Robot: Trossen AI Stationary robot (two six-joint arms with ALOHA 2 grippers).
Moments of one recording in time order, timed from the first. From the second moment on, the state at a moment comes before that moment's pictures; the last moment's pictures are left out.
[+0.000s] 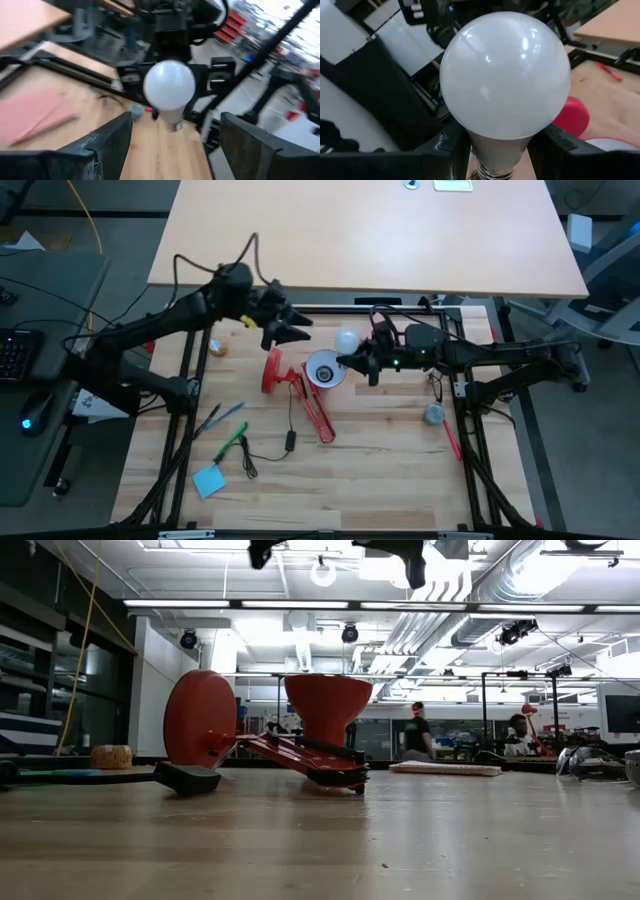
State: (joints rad) left arm 0.41 1.33 1.37 -0.29 0.59 -0.34; right arm -0.06 1.23 0.97 0.16 0.00 0.60
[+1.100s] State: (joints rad) left arm 0.26 1.57 1.48 -0.29 0.76 -0.29; right arm 0.03 1.31 0.97 0.14 -0.10 0.64
